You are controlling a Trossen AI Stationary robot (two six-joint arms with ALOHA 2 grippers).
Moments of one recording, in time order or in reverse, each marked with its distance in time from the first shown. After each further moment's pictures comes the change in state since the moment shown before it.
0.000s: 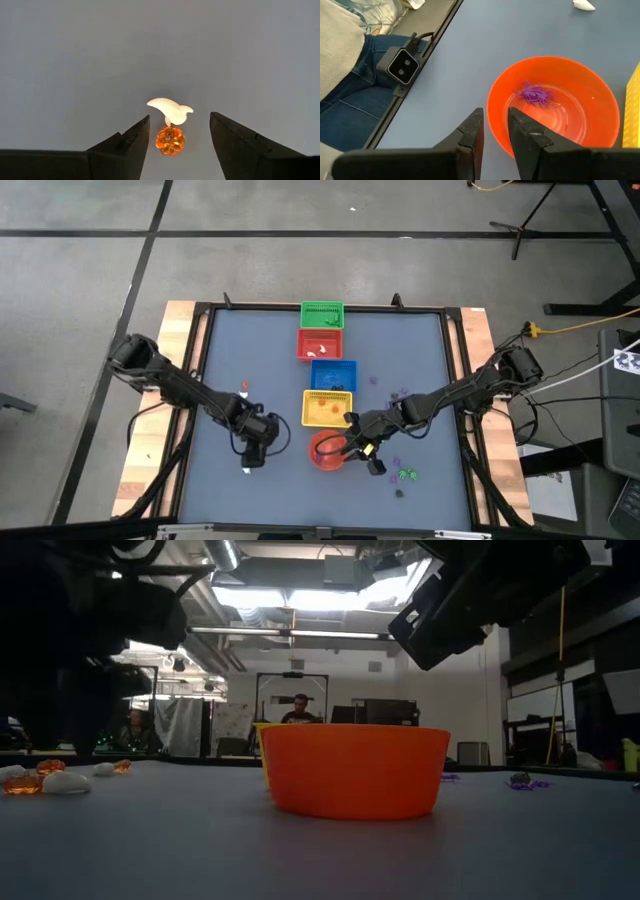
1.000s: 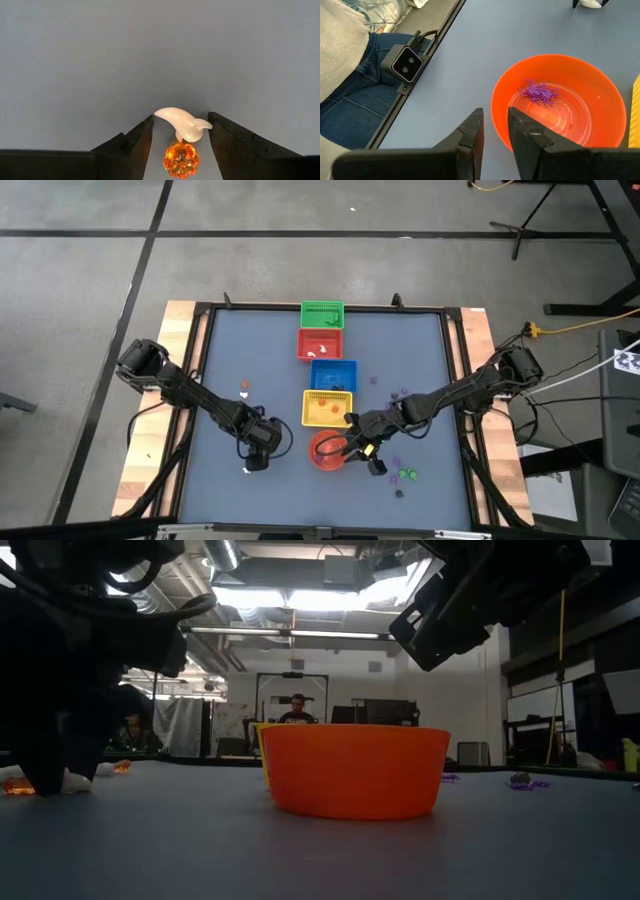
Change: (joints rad) left arm -0.026 0.122 0.003 0.032 -0.071 -0.045; right arm 0.000 0.000 0.000 -0.005 -0.018 -0.002
